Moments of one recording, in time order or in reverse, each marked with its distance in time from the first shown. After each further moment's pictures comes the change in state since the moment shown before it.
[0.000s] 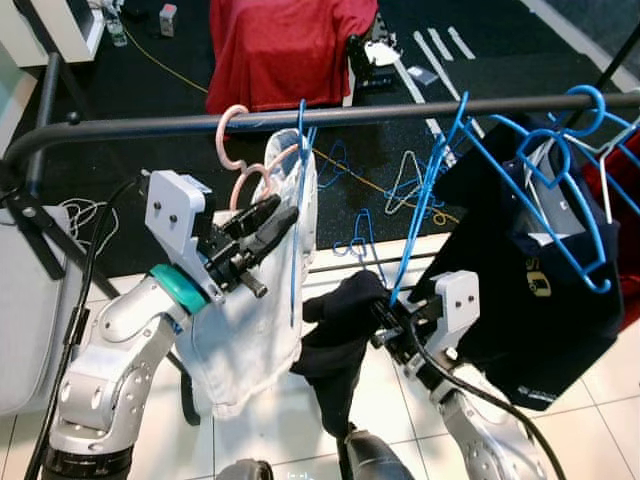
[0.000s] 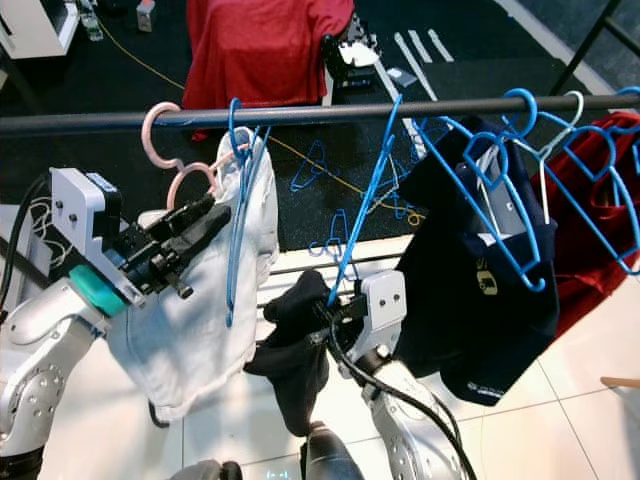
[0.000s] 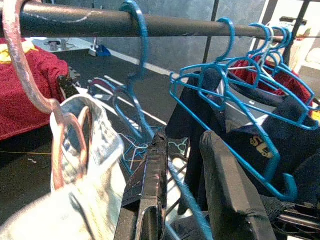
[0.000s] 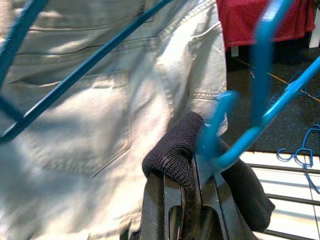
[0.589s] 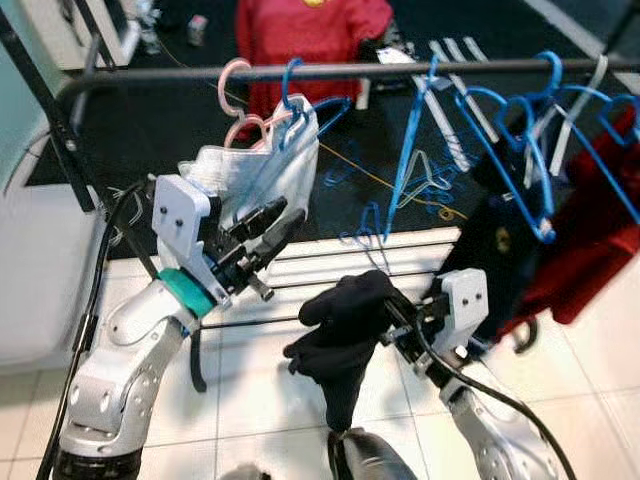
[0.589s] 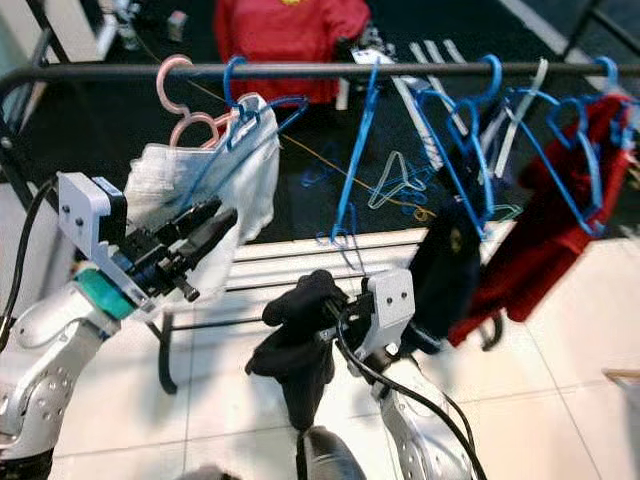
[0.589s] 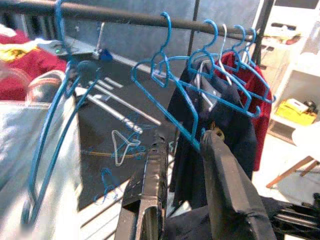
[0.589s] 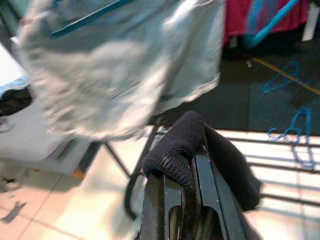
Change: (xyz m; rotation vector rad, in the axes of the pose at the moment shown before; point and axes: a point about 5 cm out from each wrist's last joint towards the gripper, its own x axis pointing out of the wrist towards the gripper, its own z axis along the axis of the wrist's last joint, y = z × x) left arm 0.000 -0.001 0.000 0.004 0.001 0.000; right arm 0.000 0.000 -0.003 0.006 0.013 -0.017
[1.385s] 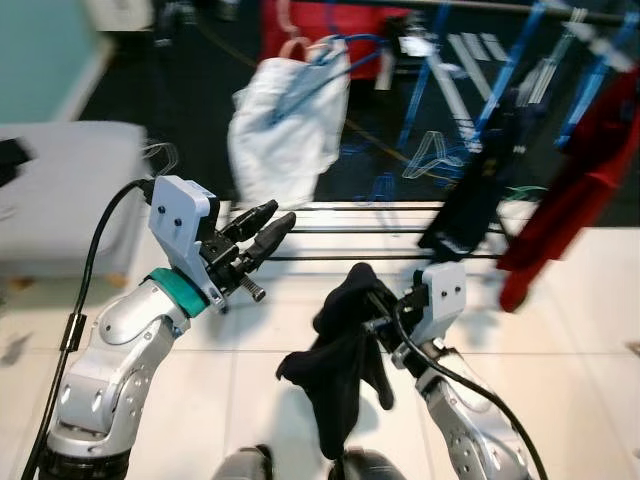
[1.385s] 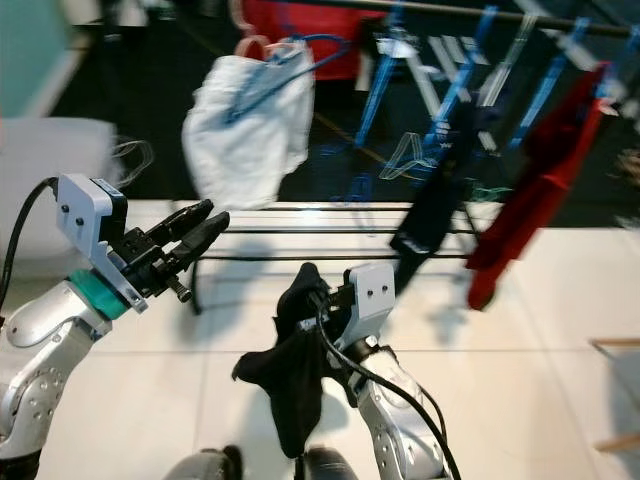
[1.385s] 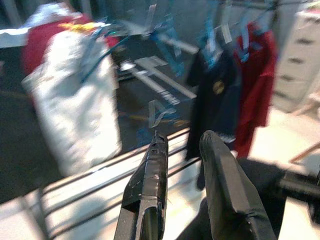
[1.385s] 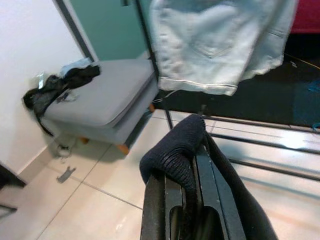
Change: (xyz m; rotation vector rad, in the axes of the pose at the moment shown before) left arm -0.006 0.006 -0.013 0.028 0.068 0.060; right arm 0.021 -0.002 0.017 -0.078 -0.066 -0.071
